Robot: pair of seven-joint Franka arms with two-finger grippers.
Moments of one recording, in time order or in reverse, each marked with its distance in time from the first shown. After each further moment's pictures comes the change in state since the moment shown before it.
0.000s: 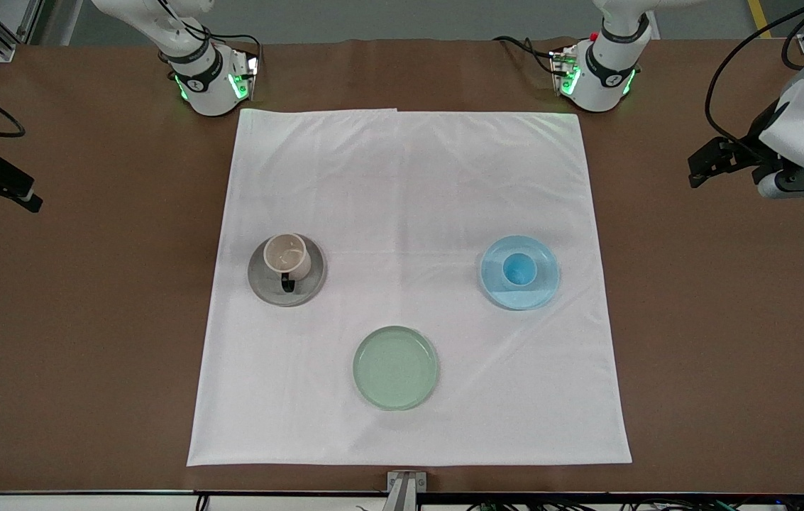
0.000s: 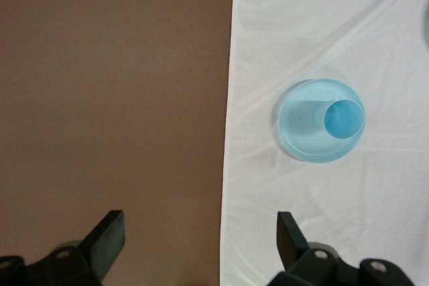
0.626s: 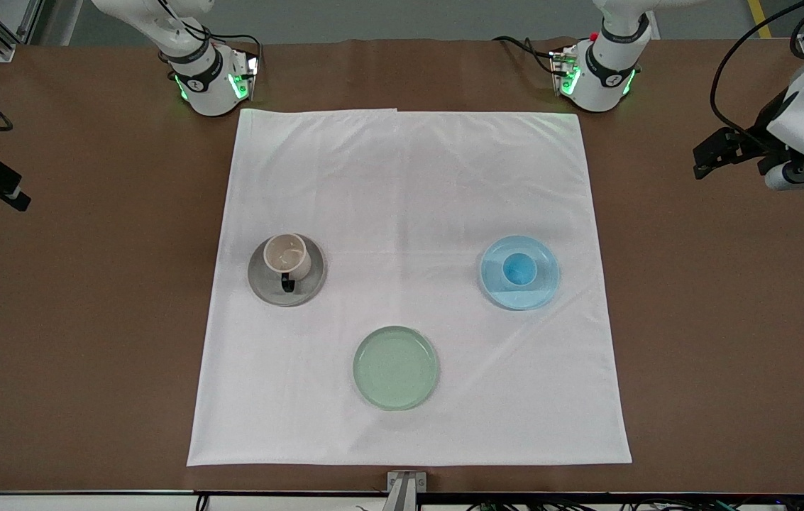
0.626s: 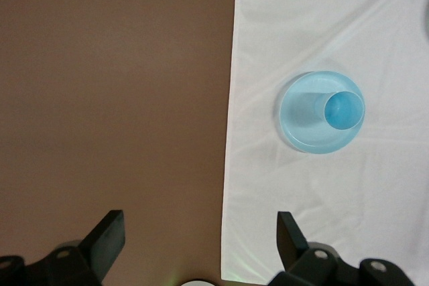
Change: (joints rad) left arm 0.001 -0.003 0.003 0.039 0.000 -0.064 0.000; right arm -0.001 0.001 -0.003 0.035 -0.001 -0.002 0.000
